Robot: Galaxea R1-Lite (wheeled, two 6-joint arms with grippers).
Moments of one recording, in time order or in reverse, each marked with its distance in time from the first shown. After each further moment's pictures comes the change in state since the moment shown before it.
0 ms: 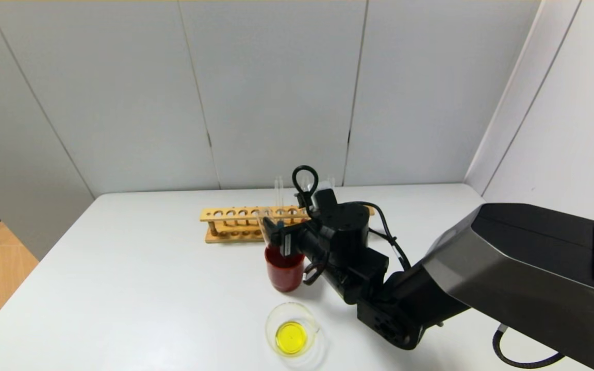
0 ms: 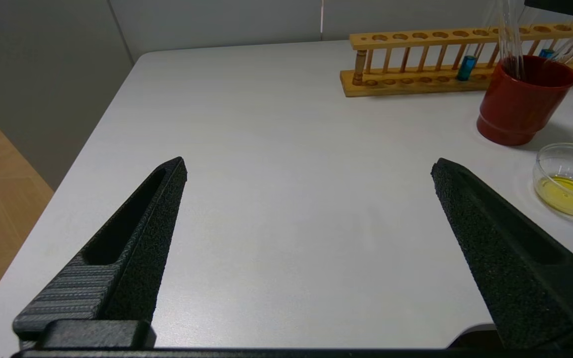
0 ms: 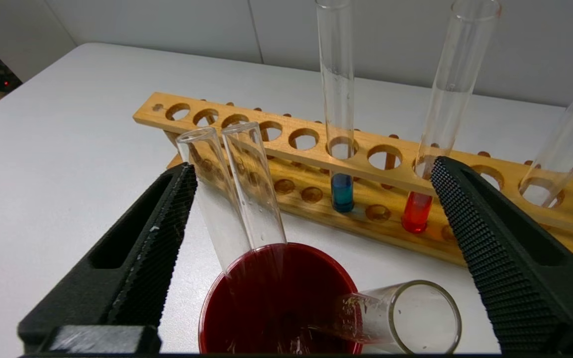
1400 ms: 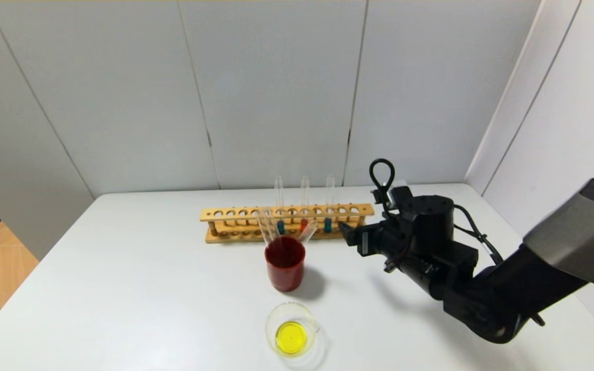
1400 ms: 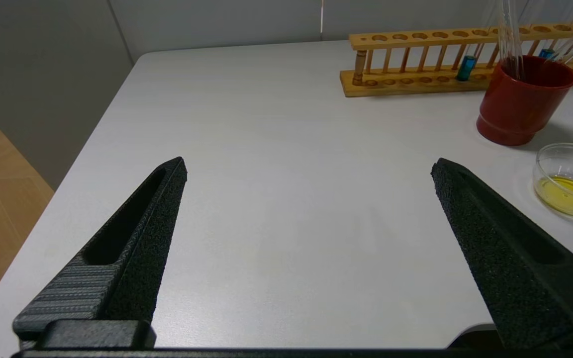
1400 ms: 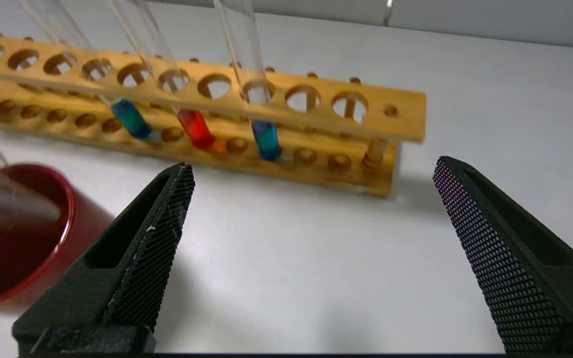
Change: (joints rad) left arm 0.000 0.000 0.000 0.000 0.000 0.000; right arm -0.248 -0.186 0.307 0.058 0.041 -0.042
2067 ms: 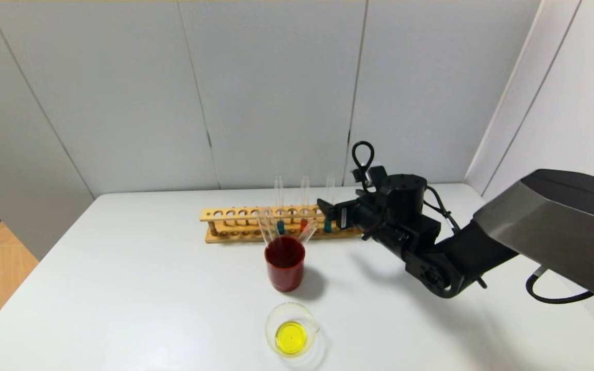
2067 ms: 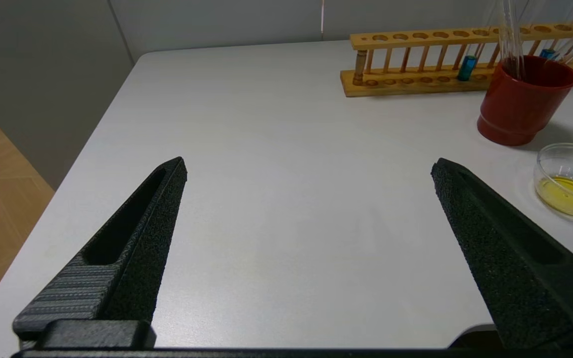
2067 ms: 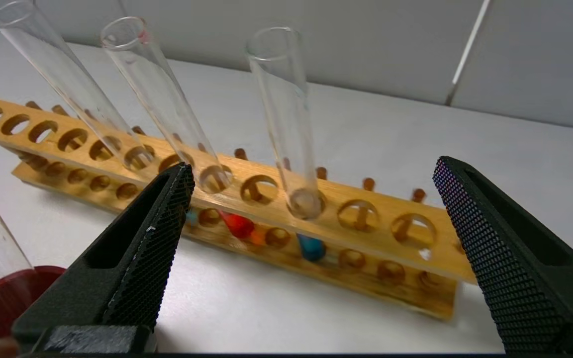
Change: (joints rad) left arm 0.000 0.000 0.000 0.000 0.000 0.000; right arm -0.034 0.153 -0.291 0.030 0.162 -0.022
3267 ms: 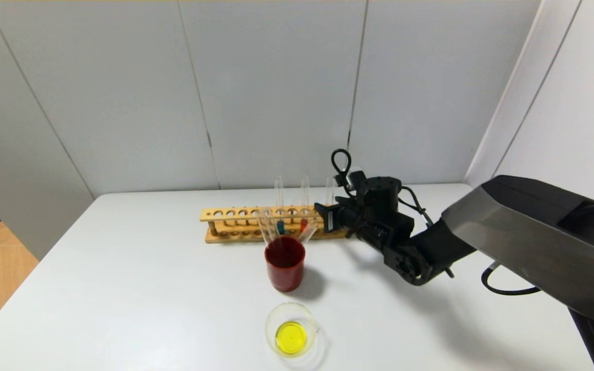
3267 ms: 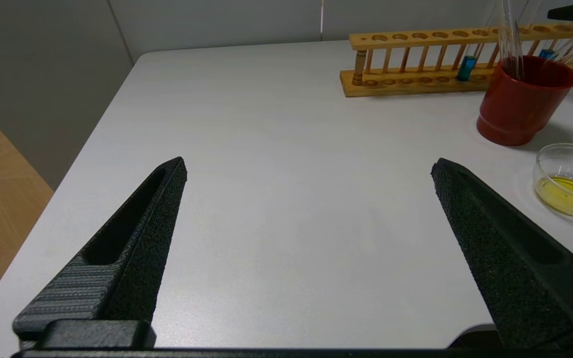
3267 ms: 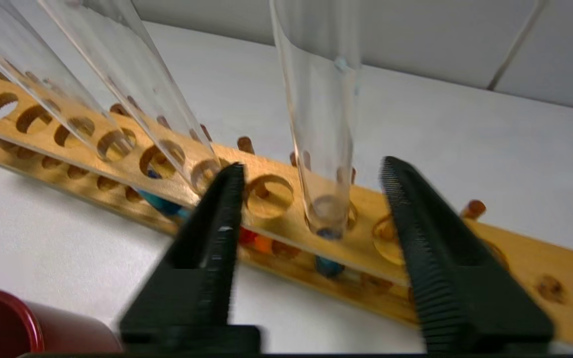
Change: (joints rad) left arm 0.000 0.000 0.000 0.000 0.000 0.000; right arm 0.004 0.123 -0.183 0.115 0.029 -0.015
